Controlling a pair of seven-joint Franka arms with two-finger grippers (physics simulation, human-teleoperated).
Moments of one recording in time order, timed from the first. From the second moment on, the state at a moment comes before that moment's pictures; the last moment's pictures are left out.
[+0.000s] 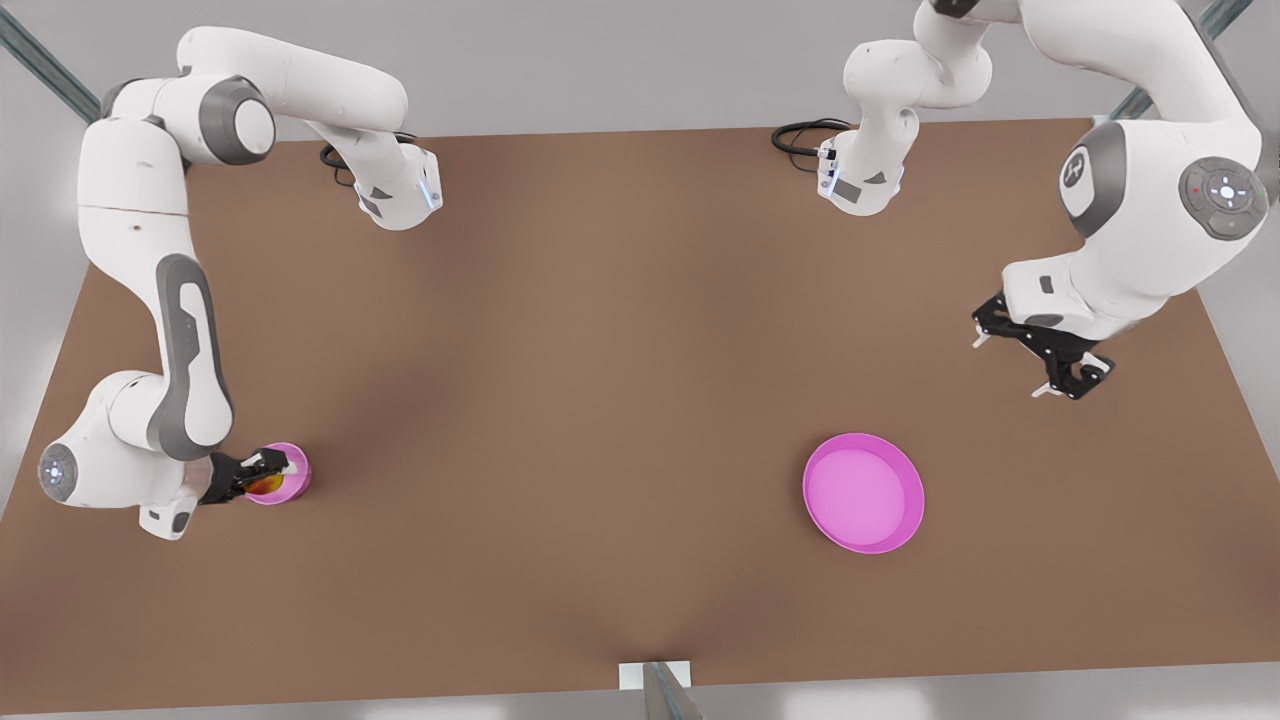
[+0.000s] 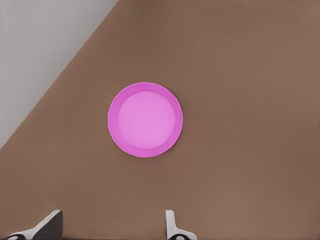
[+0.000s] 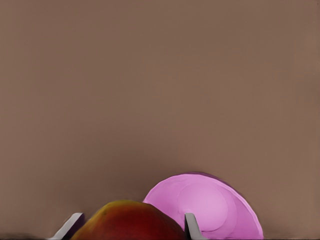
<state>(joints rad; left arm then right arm) -0.11 0.20 0.01 -1.38 0.00 1.61 0.76 -0.36 0.69 0.17 -1.46 0.09 1.90 -0.68</state>
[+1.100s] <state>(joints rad) -0.11 0.23 0.01 -1.38 0.00 1.60 0.10 -0.05 0.17 0.09 -1.43 -0.14 1.66 -0.43</state>
